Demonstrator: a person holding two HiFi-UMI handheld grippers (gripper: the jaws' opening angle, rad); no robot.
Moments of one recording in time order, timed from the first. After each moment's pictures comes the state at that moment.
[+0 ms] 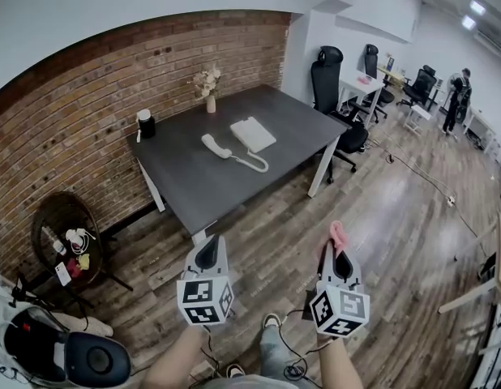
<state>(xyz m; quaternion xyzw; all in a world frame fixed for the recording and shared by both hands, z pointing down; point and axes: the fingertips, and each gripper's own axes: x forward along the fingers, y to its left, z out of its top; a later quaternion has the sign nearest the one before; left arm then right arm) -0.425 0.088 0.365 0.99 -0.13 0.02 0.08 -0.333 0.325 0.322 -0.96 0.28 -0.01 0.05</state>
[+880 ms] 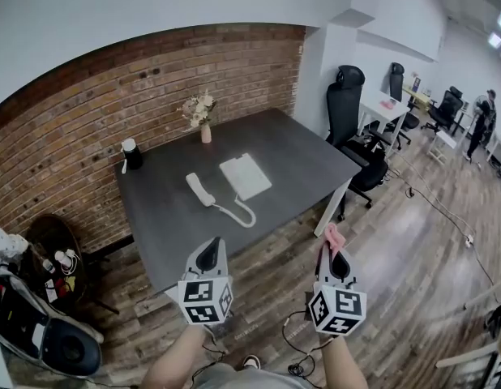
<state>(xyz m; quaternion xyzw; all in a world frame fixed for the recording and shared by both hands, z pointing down) -0.146 0.048 0.359 0.98 -0.19 0.02 0.07 -0.026 0.269 0.321 -0.93 0.36 -0.02 0.02</state>
